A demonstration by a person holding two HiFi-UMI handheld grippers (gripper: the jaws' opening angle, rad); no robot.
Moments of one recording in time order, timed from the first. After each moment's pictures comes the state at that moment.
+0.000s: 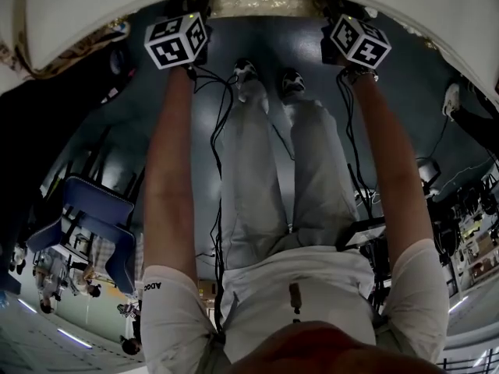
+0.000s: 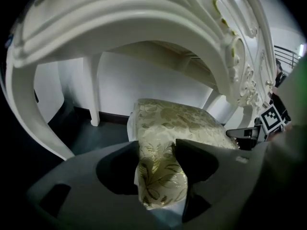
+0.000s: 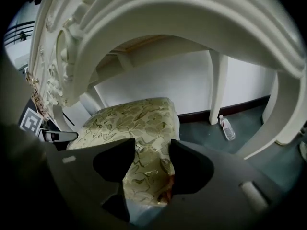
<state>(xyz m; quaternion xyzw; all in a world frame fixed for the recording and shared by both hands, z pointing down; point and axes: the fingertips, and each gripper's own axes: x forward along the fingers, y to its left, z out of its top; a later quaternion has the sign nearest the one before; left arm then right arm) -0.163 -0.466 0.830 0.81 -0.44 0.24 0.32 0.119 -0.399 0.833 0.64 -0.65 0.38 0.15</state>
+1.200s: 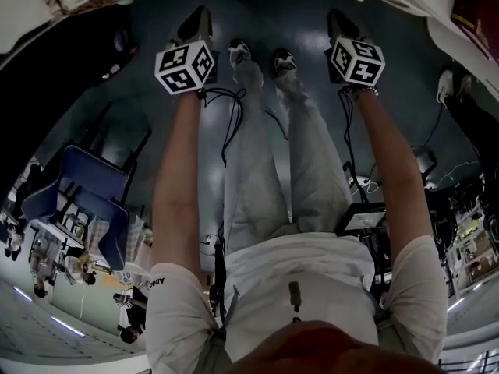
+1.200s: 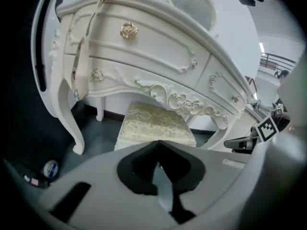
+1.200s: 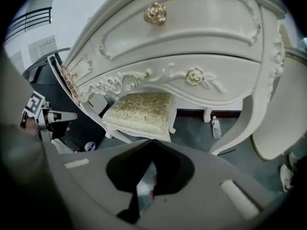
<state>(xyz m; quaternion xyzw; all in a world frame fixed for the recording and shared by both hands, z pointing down) -0.146 -0.336 0.711 0.79 -0.46 0.20 0.34 0.137 -0.272 0.732 0.59 -0.68 0.36 0.24</state>
